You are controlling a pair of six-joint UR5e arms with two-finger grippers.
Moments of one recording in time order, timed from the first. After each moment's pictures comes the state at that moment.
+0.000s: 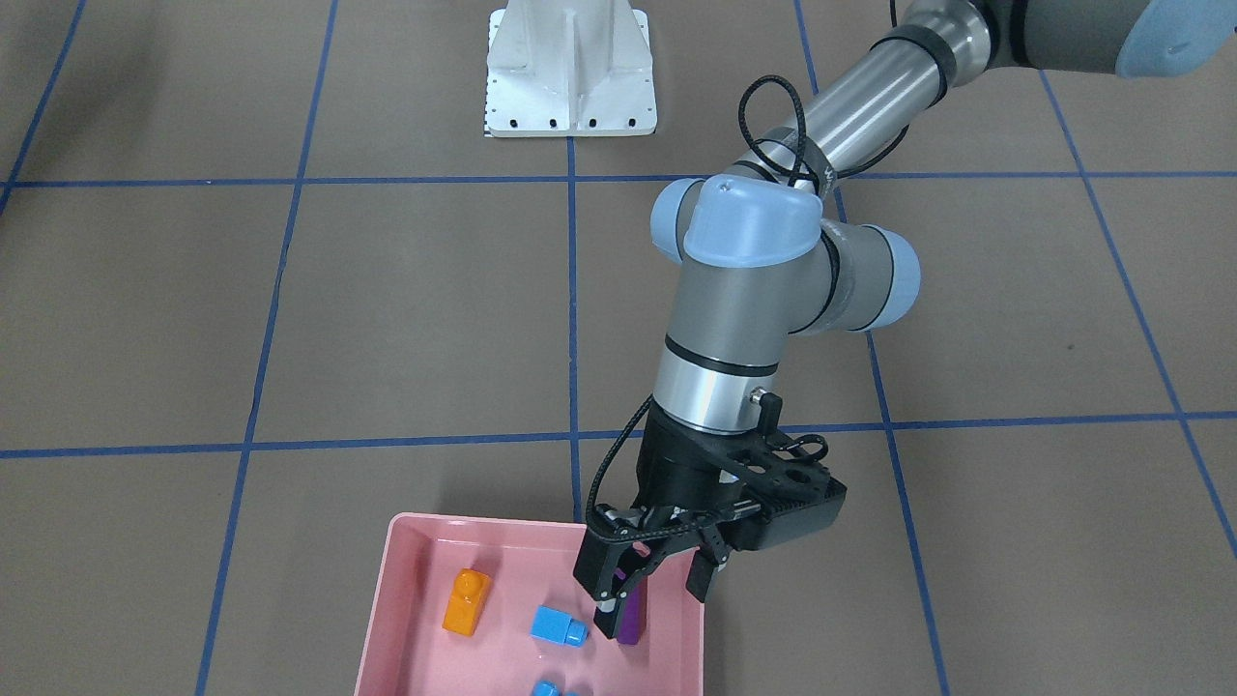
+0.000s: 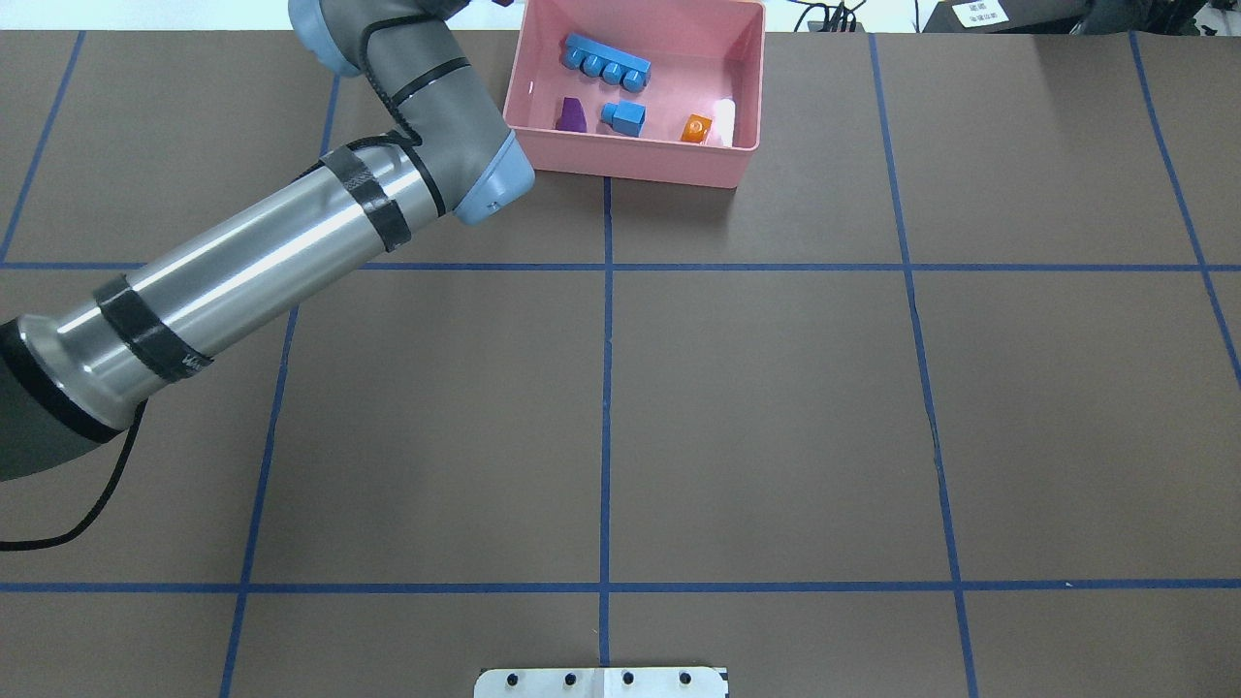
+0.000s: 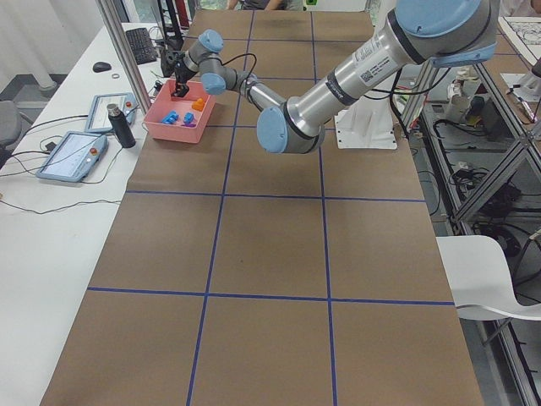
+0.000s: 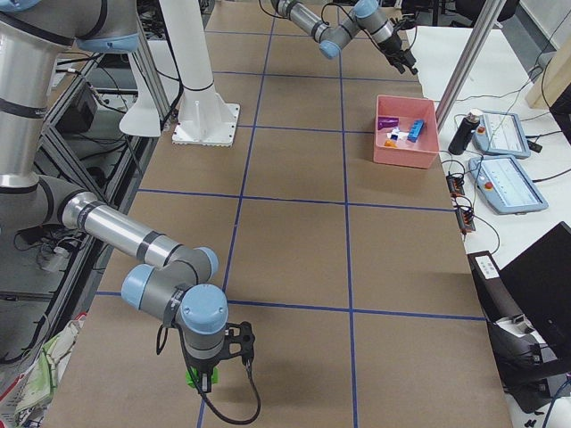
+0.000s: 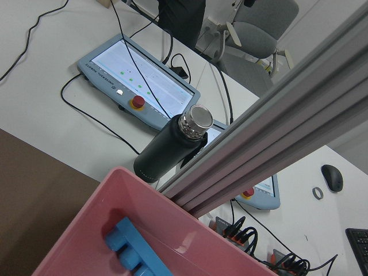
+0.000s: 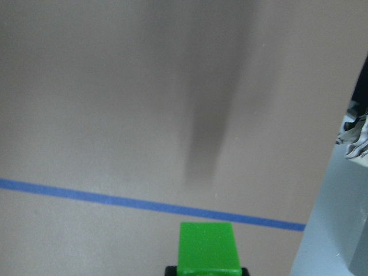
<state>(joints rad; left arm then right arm) -0.85 -2.61 -1.06 -2.27 -1.57 -1.57 1.81 -1.95 1.69 -1.57 2.04 -0.56</state>
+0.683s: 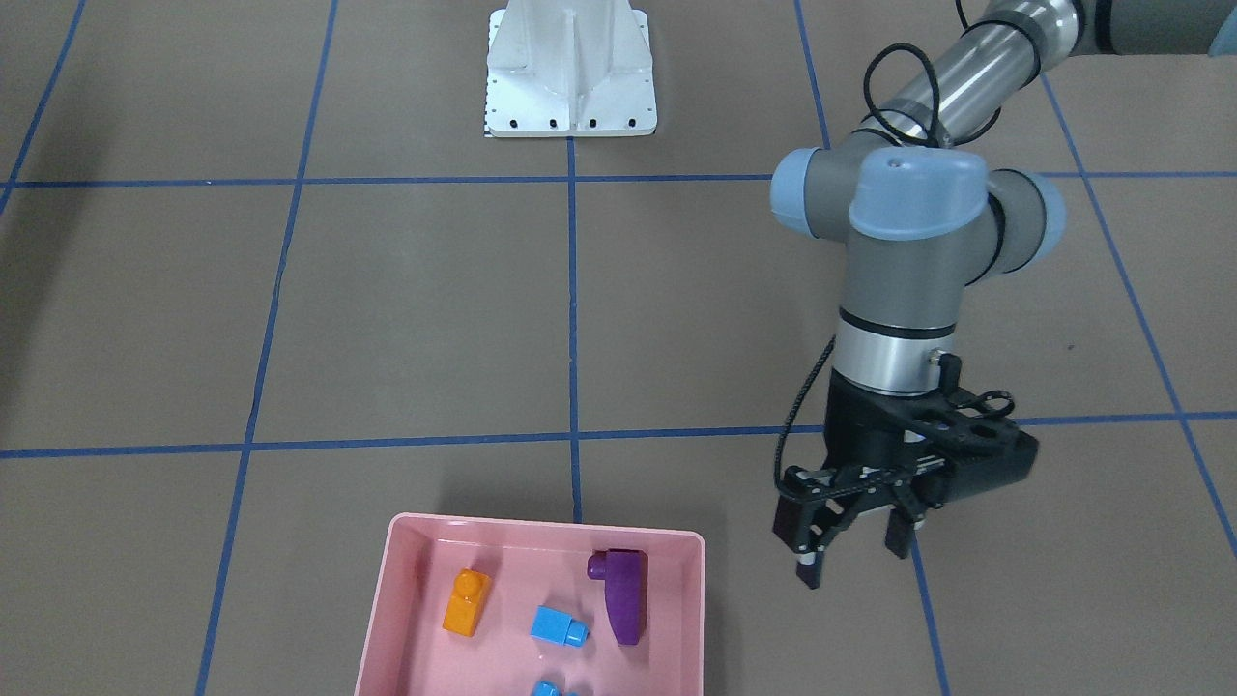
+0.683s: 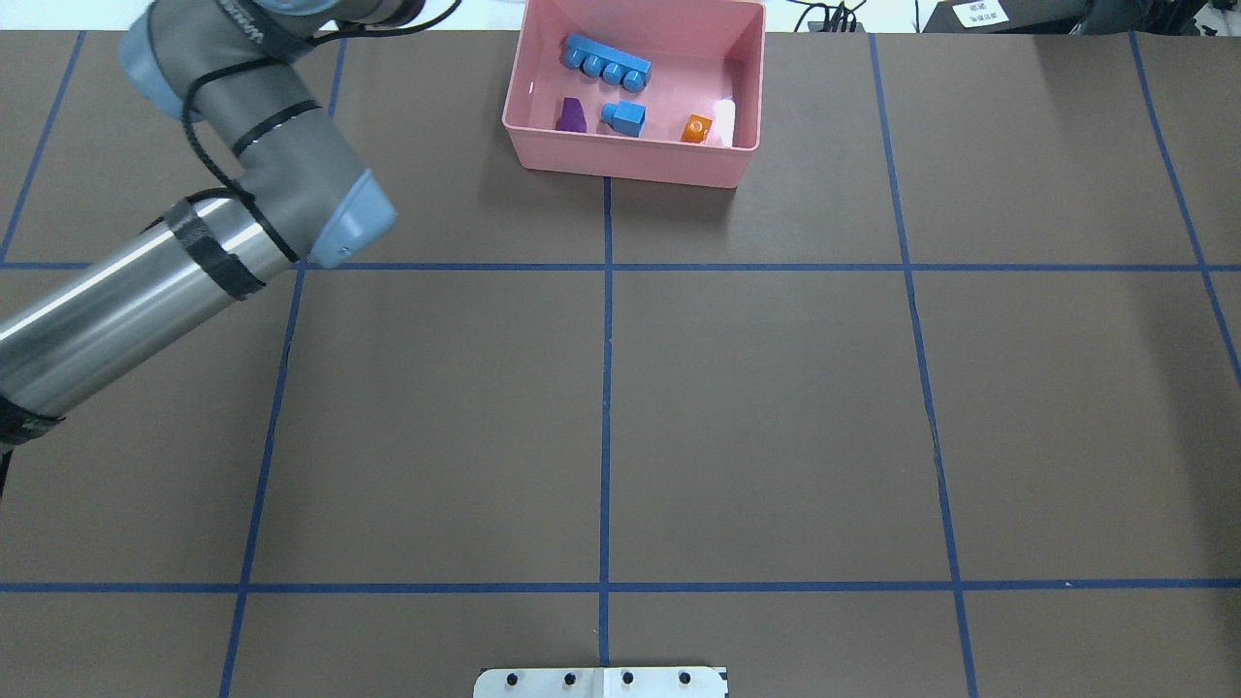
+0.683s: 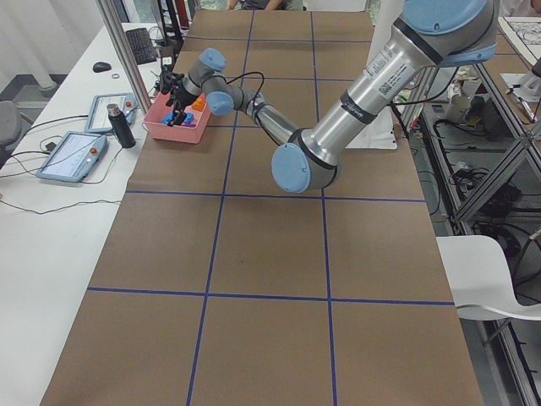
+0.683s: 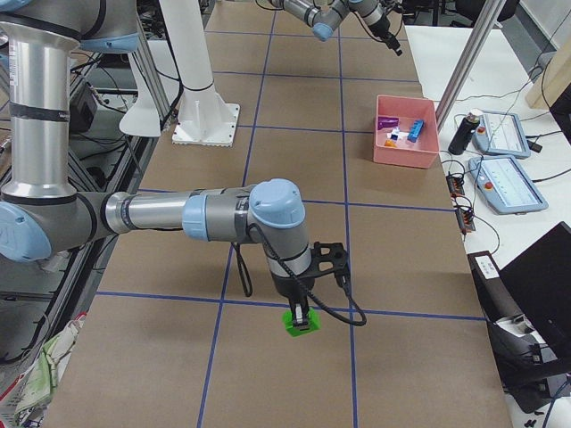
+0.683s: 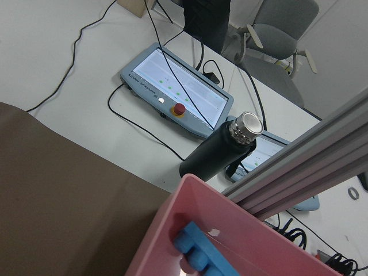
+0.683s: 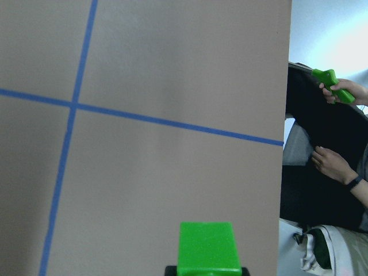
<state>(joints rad) -0.94 -2.30 -1.40 -2.01 -1.57 -1.22 1.80 -1.66 1.85 -1.64 2.13 -0.21</state>
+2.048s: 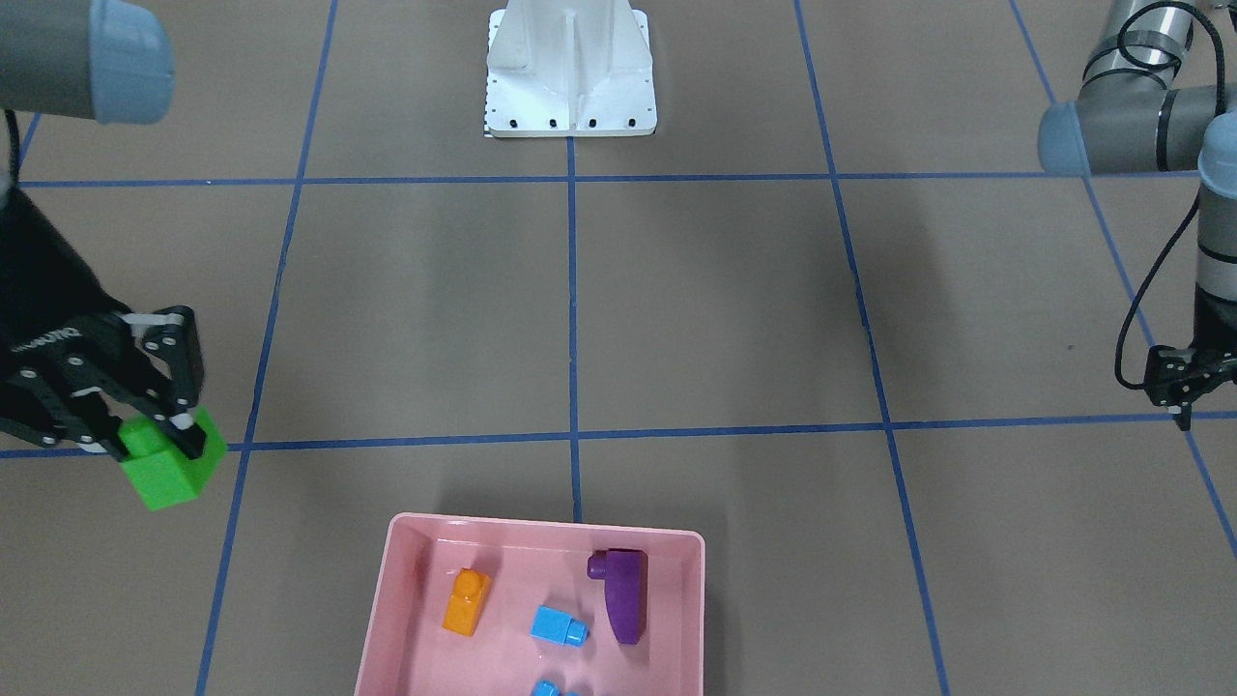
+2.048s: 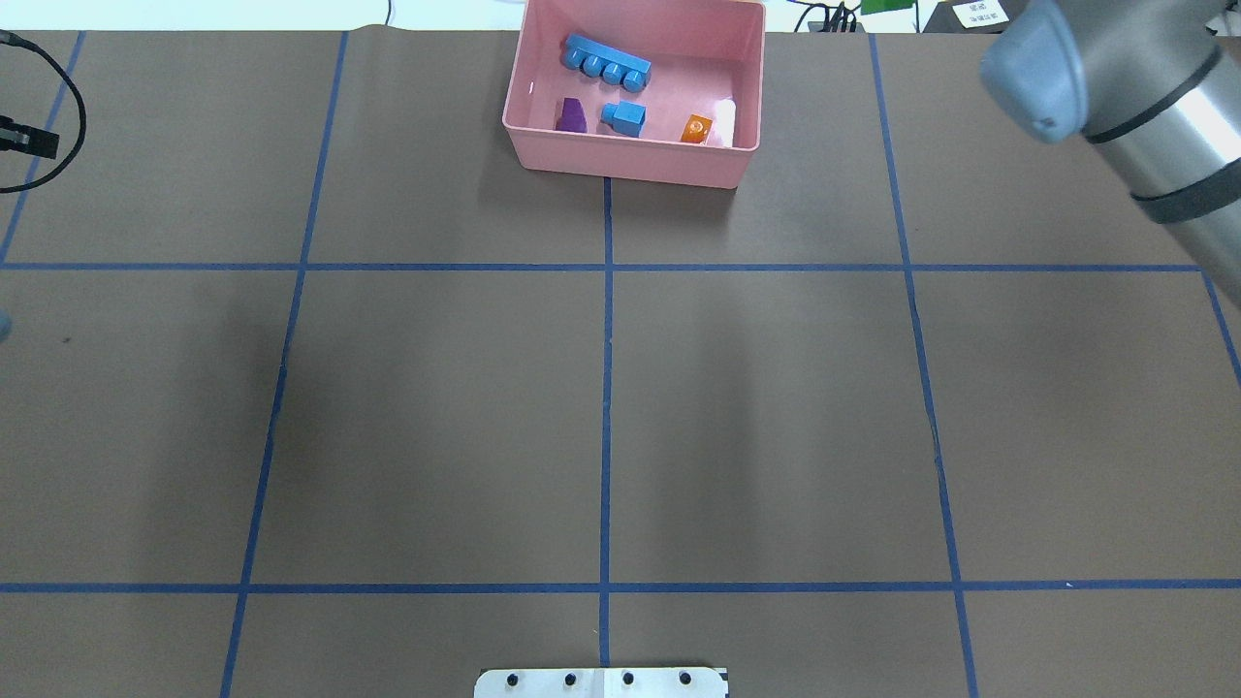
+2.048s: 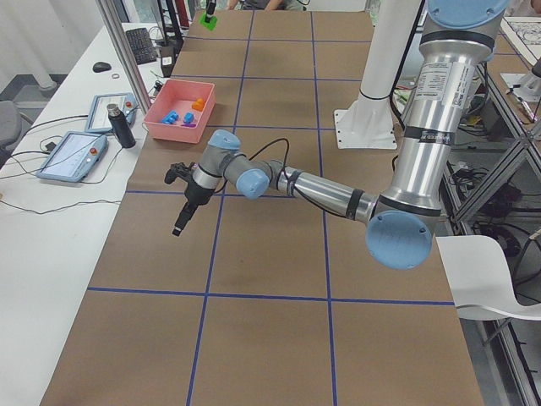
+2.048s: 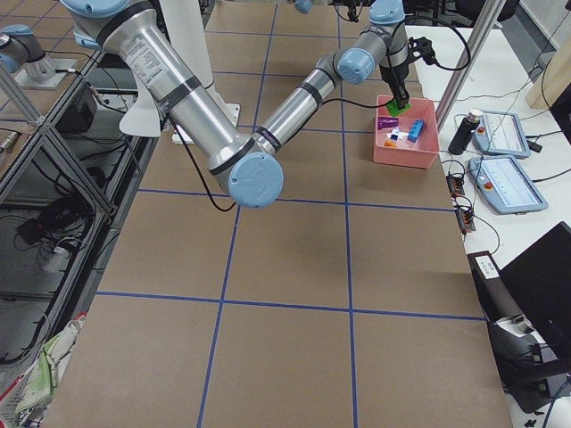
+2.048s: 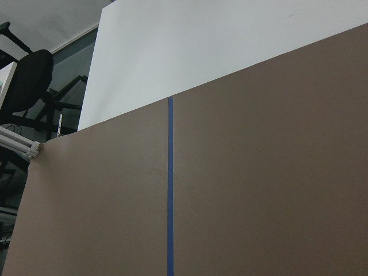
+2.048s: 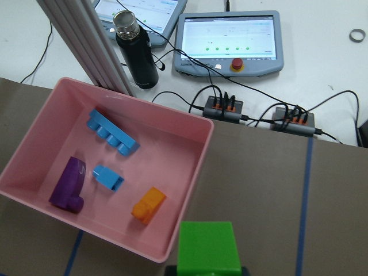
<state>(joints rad) -1.12 -1.74 -1.64 -1.92 -1.57 -0.51 1.10 -0.81 1.61 -1.43 2.08 0.70</state>
